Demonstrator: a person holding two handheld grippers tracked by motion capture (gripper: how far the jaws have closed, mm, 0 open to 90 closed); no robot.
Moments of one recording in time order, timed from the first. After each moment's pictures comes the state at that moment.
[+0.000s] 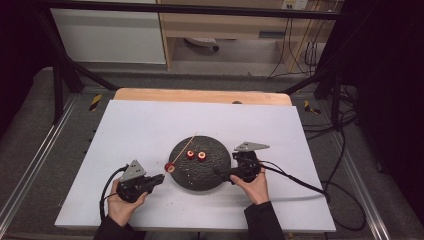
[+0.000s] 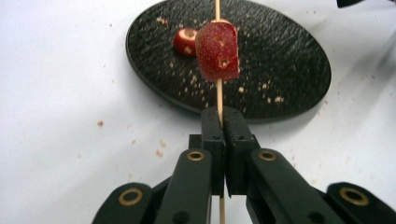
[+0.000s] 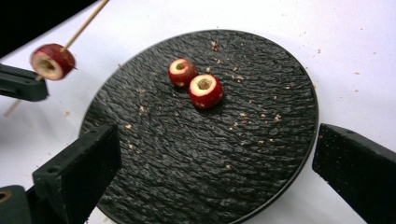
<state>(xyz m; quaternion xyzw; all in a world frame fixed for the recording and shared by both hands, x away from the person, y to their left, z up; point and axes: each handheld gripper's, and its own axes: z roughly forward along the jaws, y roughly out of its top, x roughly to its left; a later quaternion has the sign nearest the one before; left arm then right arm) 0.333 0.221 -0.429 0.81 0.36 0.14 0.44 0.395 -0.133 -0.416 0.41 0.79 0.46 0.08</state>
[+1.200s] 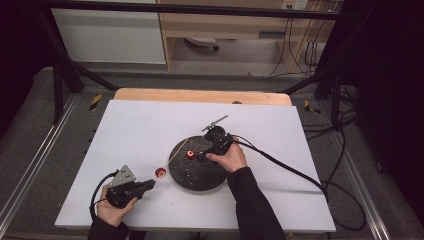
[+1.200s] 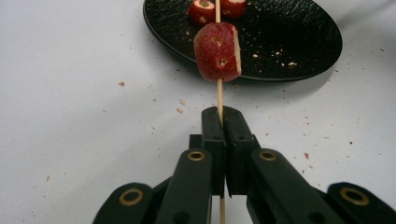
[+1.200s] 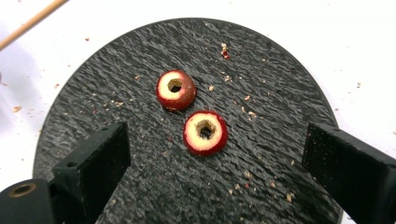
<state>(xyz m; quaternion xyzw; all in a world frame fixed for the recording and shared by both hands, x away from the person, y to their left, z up) 0.325 0.244 -0.438 0.81 0.36 0.14 0.44 0.467 -0.057 -0.393 0.38 0.88 0.29 0.06</state>
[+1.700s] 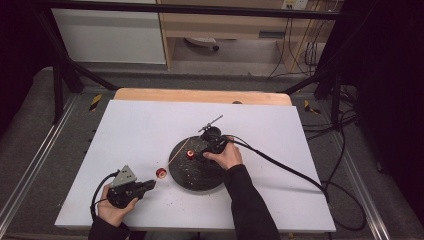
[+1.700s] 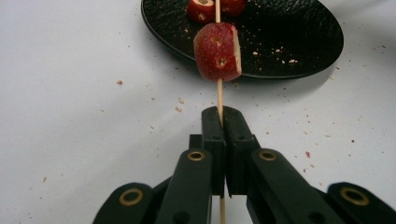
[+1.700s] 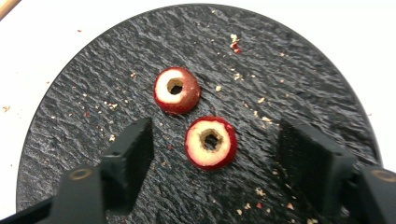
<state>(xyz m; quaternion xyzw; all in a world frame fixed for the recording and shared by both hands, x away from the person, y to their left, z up) 0.326 0.243 -0.440 0.81 0.36 0.14 0.44 0.478 -0.048 -0.408 0.38 0.88 0.27 0.03</state>
